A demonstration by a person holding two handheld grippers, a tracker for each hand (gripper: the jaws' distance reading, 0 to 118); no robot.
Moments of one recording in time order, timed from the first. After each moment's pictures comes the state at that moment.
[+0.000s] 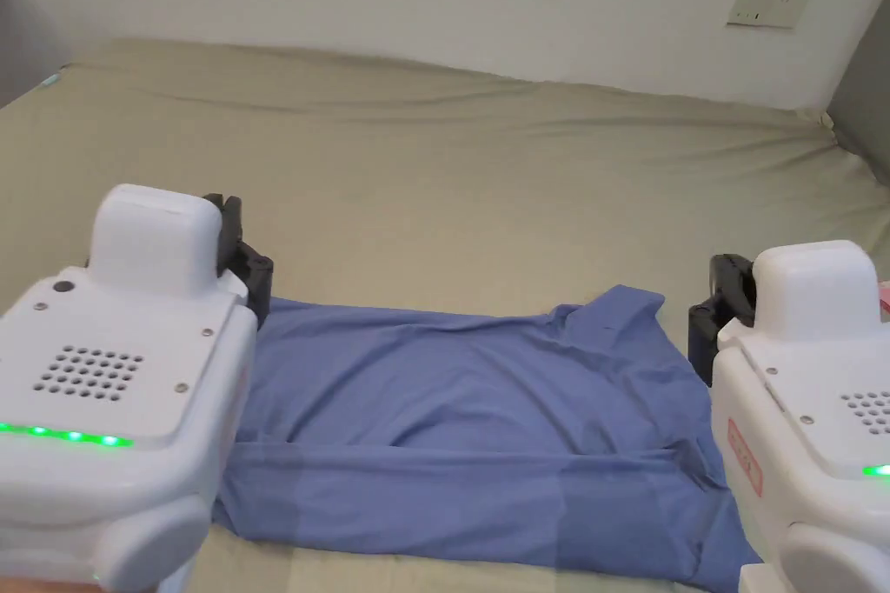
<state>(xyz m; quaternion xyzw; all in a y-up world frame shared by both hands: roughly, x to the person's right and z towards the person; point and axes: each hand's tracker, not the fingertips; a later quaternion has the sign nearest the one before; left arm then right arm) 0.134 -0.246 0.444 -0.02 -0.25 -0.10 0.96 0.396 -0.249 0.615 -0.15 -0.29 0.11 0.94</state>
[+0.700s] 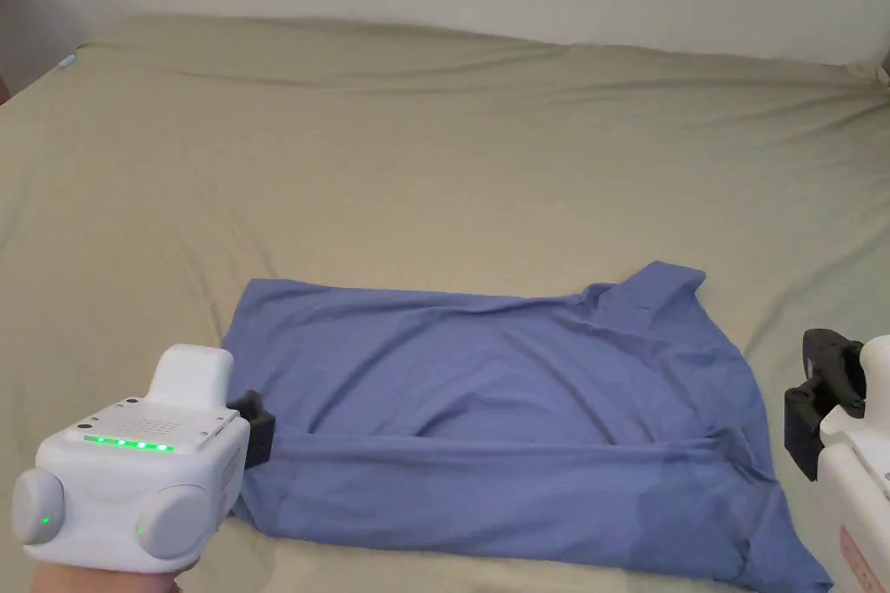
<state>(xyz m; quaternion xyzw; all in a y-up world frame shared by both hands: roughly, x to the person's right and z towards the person) 0.125 -0.414 0.345 -0.37 -0.23 -0.16 0.89 0.422 -0.284 0.643 -0.22 -0.32 0.09 0.92</state>
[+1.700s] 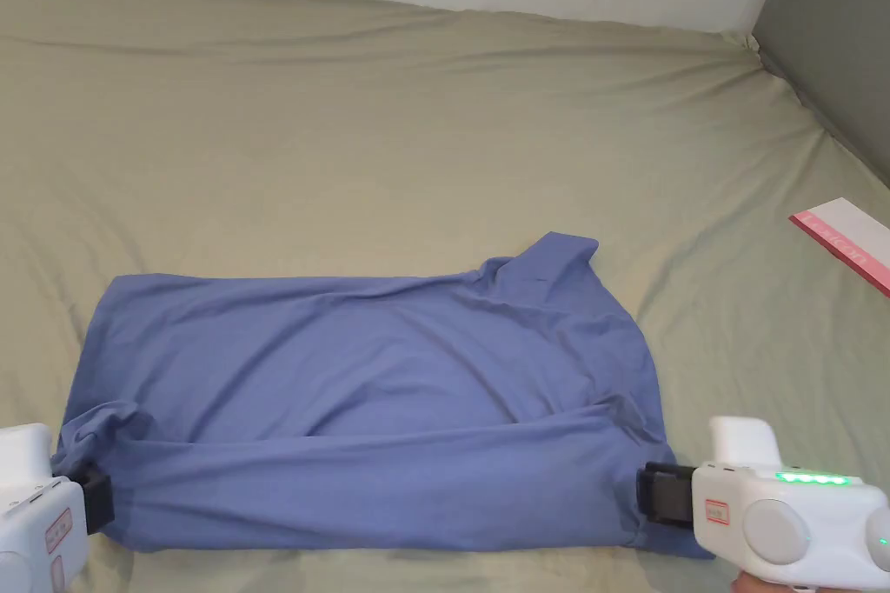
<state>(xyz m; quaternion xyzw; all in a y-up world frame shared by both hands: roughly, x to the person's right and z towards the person) 0.108 -0.462 0.338 -0.41 -0.19 -0.08 0.89 0.570 -0.481 0.628 -0.50 -0.31 -0.15 0.79</state>
